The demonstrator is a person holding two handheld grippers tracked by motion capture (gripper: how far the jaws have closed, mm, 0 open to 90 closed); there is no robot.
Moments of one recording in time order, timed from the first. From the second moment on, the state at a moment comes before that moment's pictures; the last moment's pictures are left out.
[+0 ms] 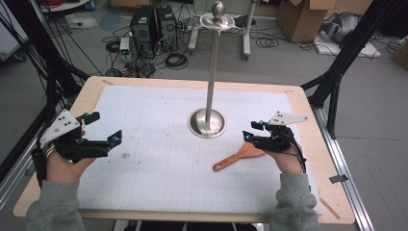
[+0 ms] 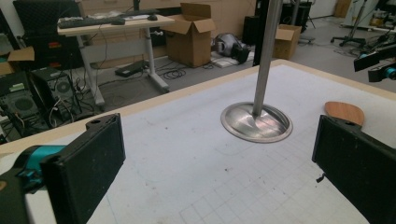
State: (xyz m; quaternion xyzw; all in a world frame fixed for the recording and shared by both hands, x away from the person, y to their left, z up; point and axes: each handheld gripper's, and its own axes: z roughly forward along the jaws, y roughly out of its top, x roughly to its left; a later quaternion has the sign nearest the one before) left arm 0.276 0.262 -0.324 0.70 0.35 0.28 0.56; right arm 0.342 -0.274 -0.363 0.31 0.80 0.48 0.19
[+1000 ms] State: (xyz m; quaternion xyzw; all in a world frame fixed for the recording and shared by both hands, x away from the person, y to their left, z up) left arm 0.272 0.264 -0.330 0.71 0.35 0.28 0.55; right arm 0.372 -0.249 -0.406 0.32 0.85 0.40 0.15
